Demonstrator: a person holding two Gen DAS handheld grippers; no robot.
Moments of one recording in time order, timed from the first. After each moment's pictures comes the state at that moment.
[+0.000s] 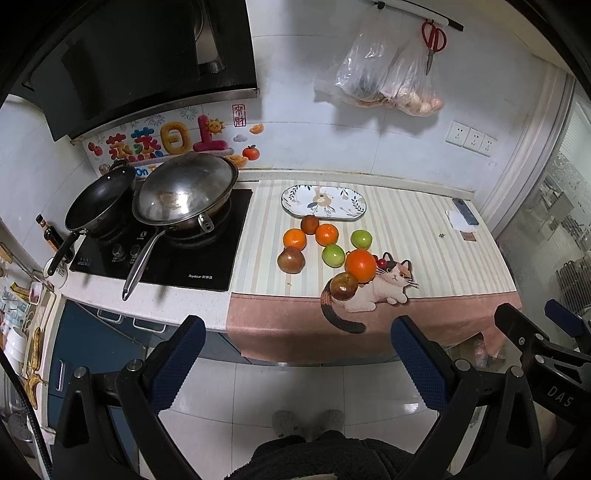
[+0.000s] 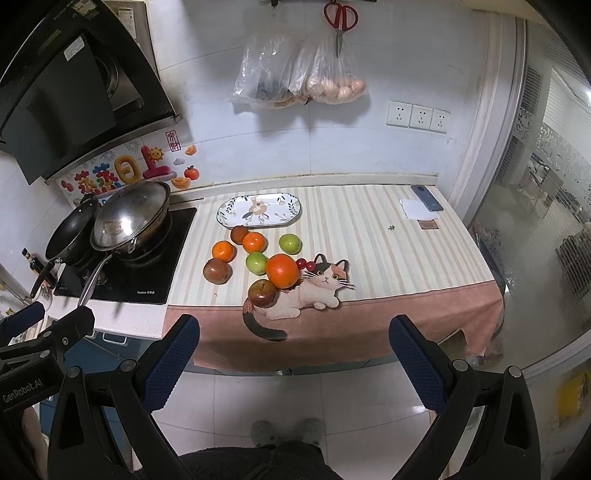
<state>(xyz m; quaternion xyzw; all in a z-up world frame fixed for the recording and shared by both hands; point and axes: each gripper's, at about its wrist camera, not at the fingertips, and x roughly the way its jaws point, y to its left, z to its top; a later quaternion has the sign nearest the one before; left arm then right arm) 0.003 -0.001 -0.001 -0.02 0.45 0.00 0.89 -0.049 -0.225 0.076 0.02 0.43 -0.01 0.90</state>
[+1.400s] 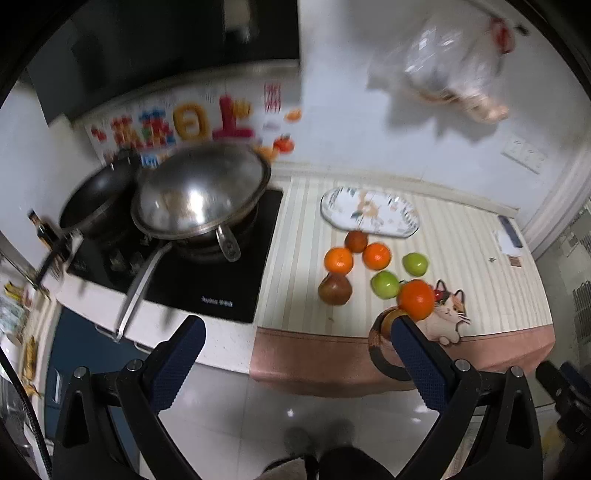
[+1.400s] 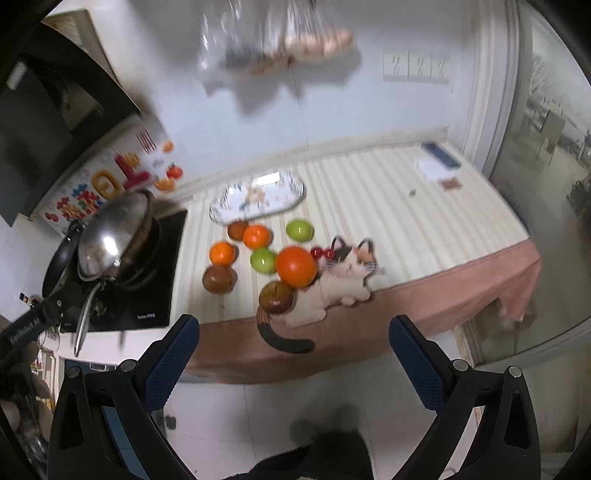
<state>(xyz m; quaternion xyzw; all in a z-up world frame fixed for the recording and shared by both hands) 0.130 0.069 -0.074 -0.04 0.48 0.04 0.88 0.051 -0.222 -0.024 0.12 0.47 -0.02 0.87</state>
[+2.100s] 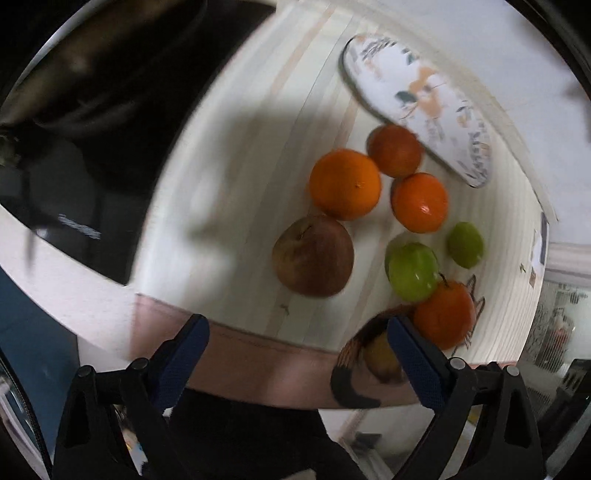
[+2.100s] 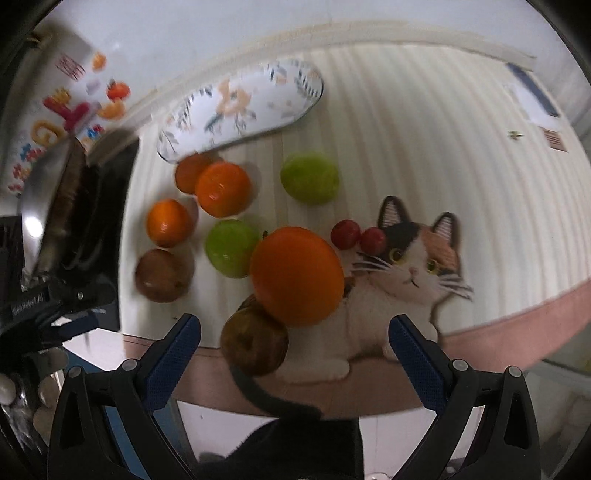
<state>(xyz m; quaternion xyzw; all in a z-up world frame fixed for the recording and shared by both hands) 0.316 0.065 -0.297 -0.22 0.72 0.03 0.66 0.289 -0.229 -0.245 0.12 0.65 0.05 0.75</state>
